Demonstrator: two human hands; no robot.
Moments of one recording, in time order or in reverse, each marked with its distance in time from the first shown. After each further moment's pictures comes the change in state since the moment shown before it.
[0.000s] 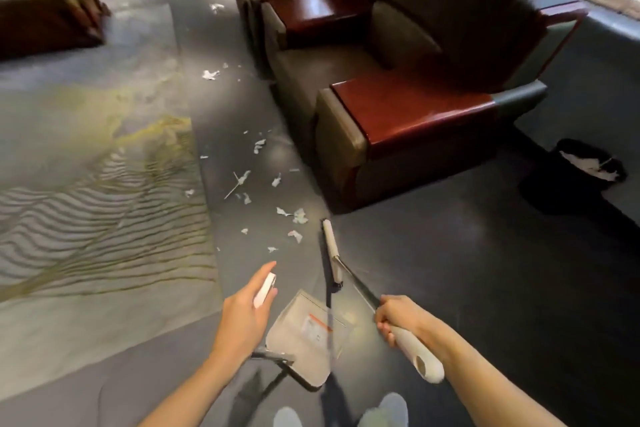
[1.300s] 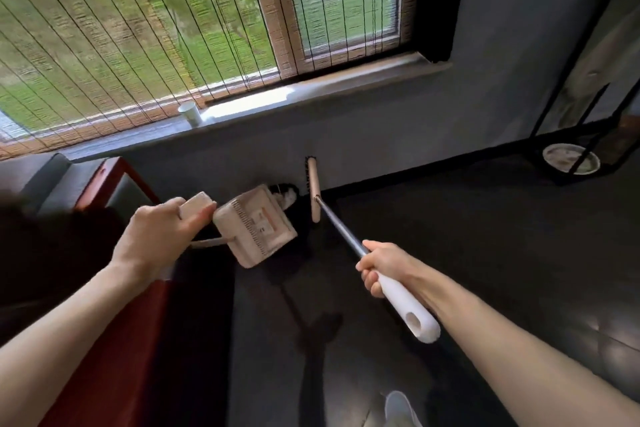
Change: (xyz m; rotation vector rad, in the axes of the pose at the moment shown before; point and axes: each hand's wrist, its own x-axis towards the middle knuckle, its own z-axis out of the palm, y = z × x) left_hand 0.283 0.658 0.450 0.488 -0.461 1.464; right_hand -0.090 -0.043 -0.503 1.345 0.683 -0.417
